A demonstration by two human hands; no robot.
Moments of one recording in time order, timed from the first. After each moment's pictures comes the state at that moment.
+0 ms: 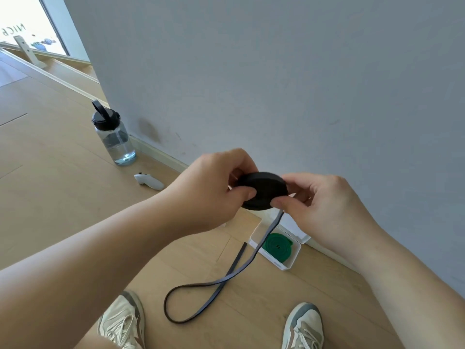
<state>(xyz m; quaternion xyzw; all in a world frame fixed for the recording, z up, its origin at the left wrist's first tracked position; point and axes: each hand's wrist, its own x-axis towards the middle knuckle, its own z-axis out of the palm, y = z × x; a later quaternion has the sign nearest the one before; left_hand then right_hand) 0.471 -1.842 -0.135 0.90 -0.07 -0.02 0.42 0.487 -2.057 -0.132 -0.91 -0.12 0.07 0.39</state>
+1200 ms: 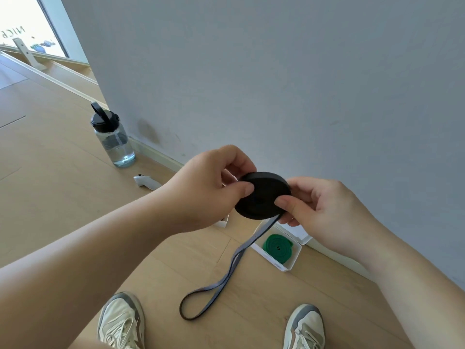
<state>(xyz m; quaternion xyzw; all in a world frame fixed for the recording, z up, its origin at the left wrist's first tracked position) 0.472 -1.840 -0.134 0.86 -0.03 -0.05 0.50 0.491 -2.064 -0.133 -0.88 -0.11 0.16 0.44</state>
